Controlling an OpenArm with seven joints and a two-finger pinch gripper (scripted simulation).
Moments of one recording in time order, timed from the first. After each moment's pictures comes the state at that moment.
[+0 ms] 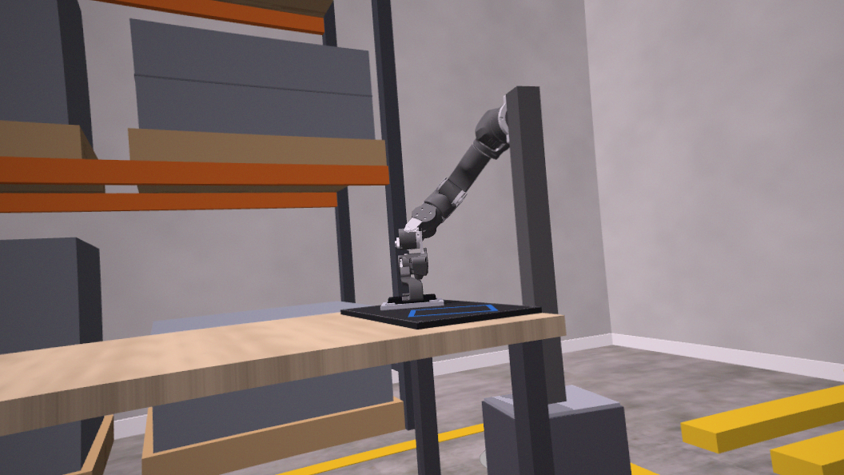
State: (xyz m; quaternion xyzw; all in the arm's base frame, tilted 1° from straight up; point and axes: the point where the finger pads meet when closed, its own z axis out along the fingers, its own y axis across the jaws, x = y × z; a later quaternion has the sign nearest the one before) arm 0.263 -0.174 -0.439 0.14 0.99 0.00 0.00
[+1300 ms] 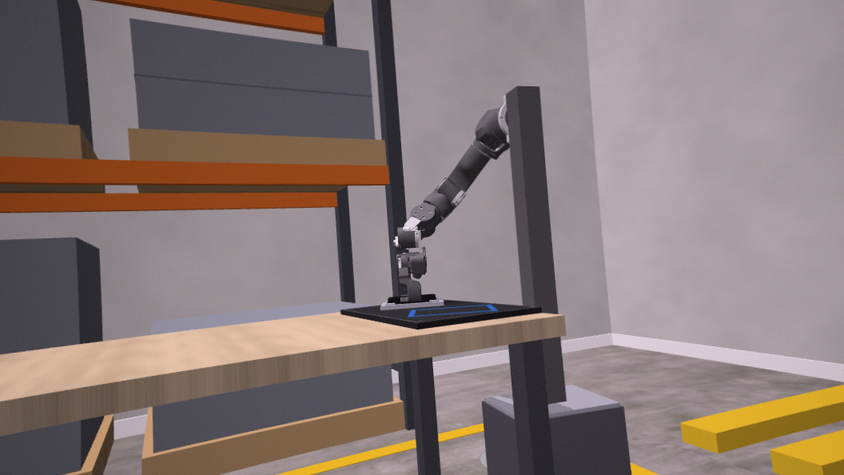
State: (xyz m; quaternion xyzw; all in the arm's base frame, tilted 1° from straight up) arm 0.268 -0.174 -0.436 0.14 0.99 0.01 0.01
